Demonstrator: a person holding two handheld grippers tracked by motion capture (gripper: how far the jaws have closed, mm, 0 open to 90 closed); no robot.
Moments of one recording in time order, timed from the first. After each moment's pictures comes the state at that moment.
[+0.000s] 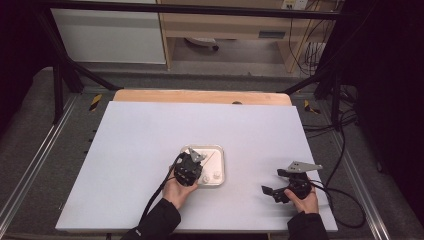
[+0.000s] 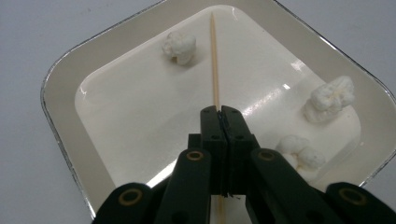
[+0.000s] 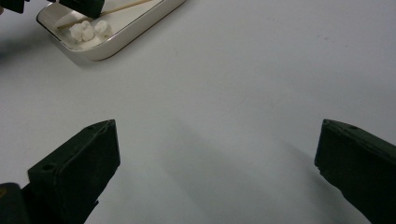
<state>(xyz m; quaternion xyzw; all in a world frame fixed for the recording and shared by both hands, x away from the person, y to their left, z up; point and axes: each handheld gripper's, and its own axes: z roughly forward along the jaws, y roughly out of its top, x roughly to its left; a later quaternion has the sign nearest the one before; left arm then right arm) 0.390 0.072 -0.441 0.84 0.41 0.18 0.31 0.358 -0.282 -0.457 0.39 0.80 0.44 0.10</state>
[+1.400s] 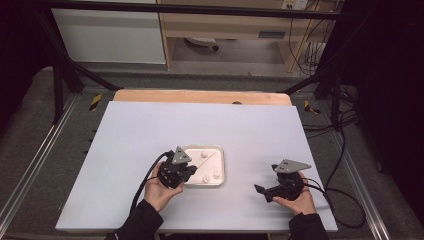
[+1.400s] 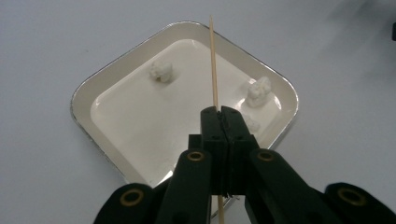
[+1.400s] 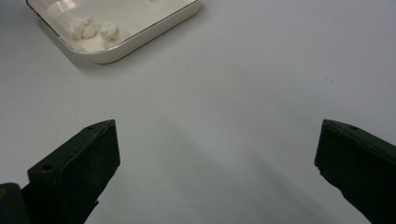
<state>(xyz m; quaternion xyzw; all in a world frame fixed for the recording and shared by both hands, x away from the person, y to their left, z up) 0.367 0.109 -0.397 0.86 0.33 0.14 0.37 0.355 -0.249 -0.438 0.34 0.83 0.40 0.17</state>
